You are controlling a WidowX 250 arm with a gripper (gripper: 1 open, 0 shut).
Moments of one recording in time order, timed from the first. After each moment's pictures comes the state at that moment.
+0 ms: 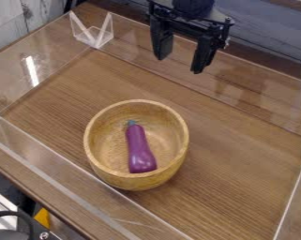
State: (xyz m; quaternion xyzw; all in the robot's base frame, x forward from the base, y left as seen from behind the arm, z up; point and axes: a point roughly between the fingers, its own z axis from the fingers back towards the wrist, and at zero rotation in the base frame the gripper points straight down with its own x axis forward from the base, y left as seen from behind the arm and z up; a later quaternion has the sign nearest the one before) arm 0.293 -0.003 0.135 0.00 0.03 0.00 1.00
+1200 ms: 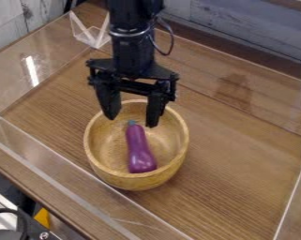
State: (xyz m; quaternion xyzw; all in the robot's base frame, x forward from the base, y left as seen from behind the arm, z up) arm 0.219 0.019 0.094 -0.03 0.03 0.15 0.99
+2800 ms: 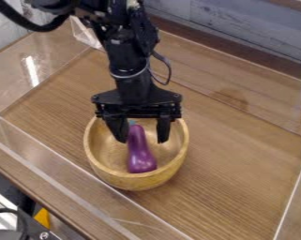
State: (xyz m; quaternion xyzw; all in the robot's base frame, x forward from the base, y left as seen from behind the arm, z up) arm 0.227 0.007 0.058 -0.06 -0.04 0.23 0.97
